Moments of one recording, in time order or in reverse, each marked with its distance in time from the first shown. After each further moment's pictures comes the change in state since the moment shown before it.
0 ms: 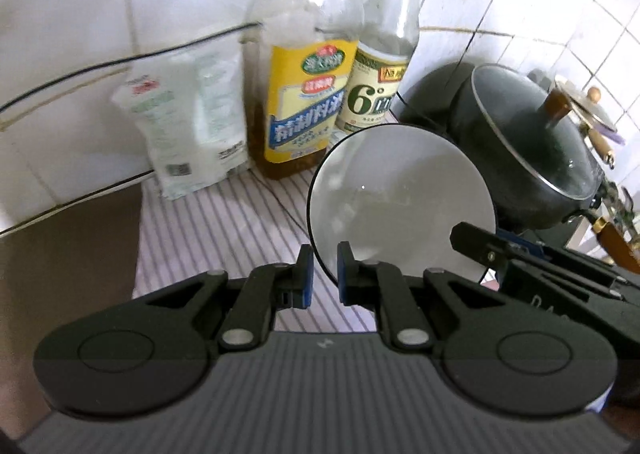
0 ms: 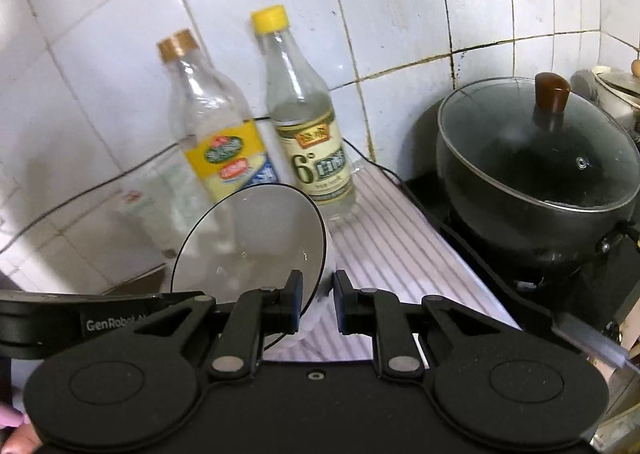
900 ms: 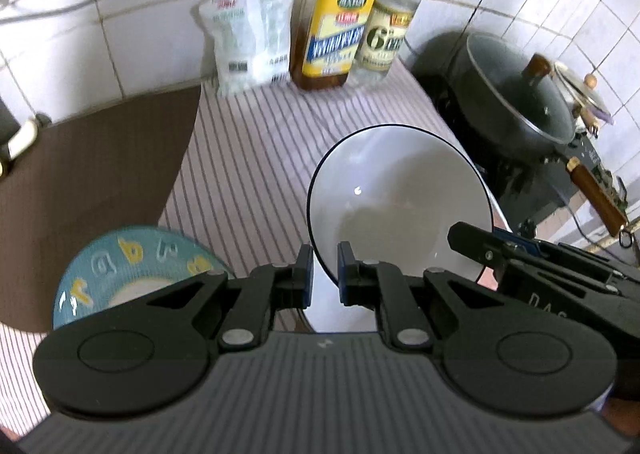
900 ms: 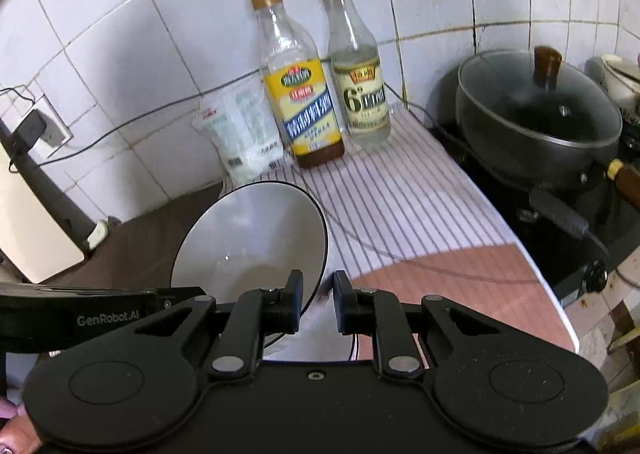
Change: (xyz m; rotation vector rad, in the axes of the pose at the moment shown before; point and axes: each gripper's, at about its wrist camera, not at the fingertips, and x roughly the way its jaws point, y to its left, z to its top) left arm -0.083 -0.006 -0.090 -0.100 0.077 0.039; right arm -0.081 0.025 -0.061 -0.072 0.125 0.062
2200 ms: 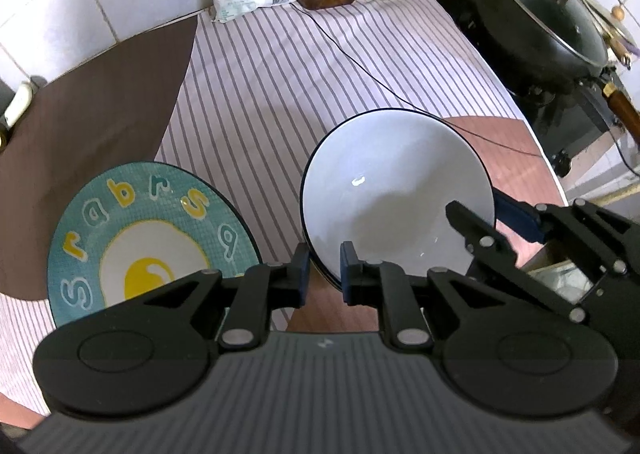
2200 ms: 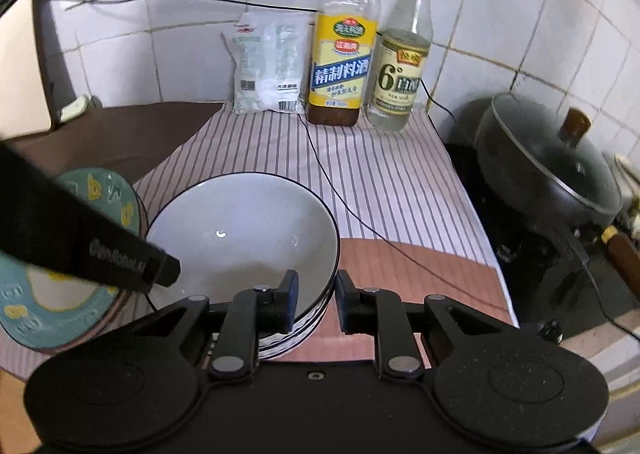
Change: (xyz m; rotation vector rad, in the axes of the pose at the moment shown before) left arm 0.036 -0.008 -0.020 0.042 0.181 0.082; right arm 0.027 0.030 -0.042 -0.406 0.020 -0.161
